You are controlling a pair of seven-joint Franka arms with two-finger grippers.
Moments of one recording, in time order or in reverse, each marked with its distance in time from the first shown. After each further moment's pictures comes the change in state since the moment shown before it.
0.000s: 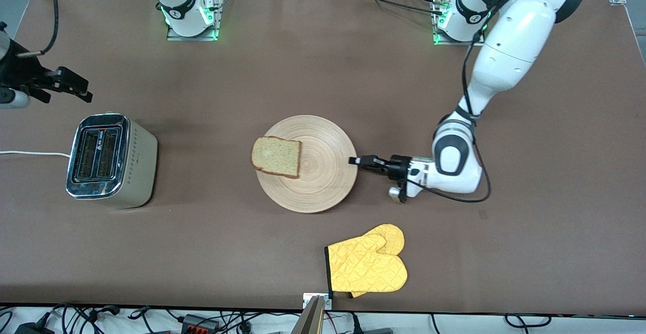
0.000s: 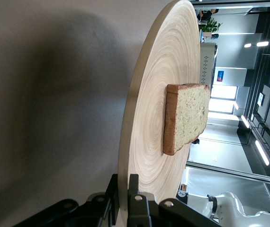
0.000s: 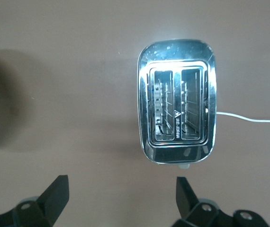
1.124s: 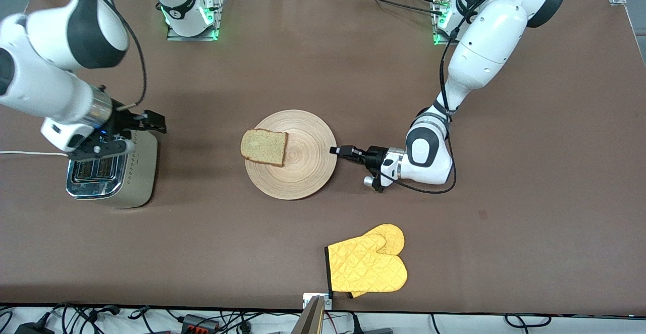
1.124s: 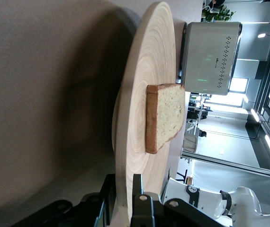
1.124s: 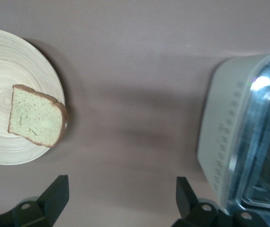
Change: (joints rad) left arm -0.072 0.035 0.004 -0.005 -0.006 0.039 0.000; right arm 0.181 0.237 0.012 -0.002 0.073 0.143 0.001
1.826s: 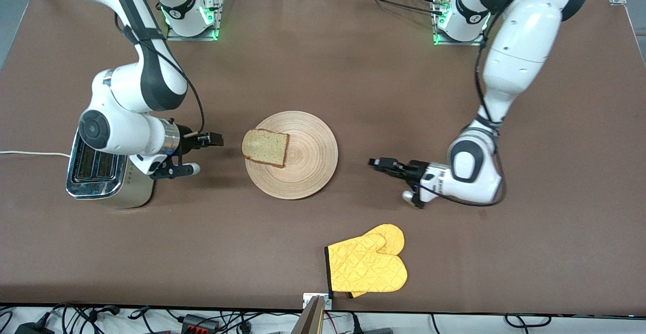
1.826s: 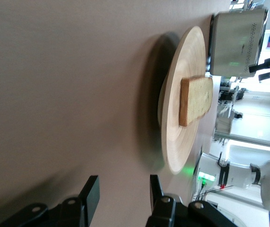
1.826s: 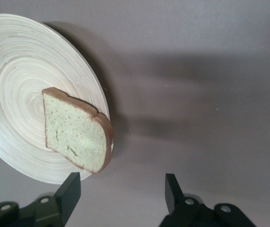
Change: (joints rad) left arm 0.174 -0.050 0.108 0.092 0.368 -0.229 -0.053; right arm 0.085 0.218 0.002 -0.004 0.246 0.101 0.064
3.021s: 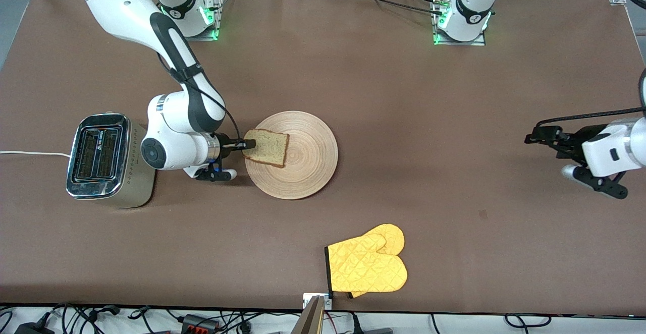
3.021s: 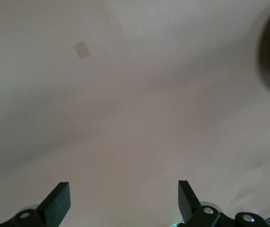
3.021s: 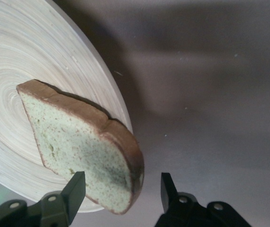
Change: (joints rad) left arm 0.235 -0.434 0.005 0.197 0.844 -0.360 -0.255; right arm 0.087 0.161 0.000 -0.001 0.131 0.059 0.070
